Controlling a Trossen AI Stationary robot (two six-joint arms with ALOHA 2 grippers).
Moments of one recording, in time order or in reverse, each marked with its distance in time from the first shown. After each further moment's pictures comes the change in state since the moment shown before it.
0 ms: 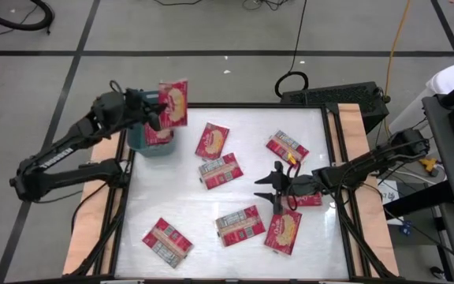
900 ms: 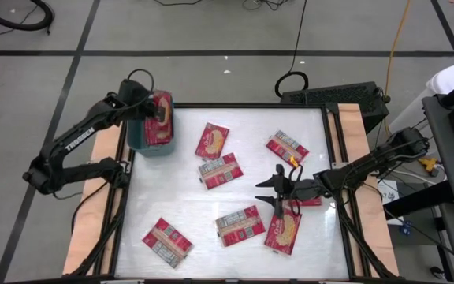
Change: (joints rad) left arm 0.342 0.288 0.001 -0.263 0.015 0.055; right arm 0.058 0.000 0.000 0.010 0.056 0.037
